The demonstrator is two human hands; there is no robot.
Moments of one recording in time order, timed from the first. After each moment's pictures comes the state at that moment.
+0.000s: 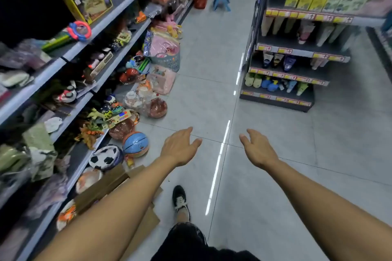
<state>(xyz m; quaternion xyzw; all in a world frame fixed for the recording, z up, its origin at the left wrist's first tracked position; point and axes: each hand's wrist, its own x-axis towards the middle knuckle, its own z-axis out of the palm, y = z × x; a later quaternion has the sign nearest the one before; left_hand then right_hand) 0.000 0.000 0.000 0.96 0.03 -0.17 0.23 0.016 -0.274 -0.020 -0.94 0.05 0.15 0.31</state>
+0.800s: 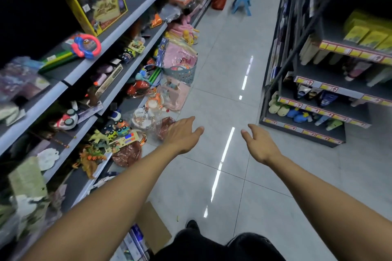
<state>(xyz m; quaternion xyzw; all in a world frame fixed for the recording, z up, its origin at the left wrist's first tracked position) 0.359 0.201 0.002 0.95 0.06 -0.18 0.26 0.377 -0.082 -0.017 -0.95 0.01 0.17 0.26</state>
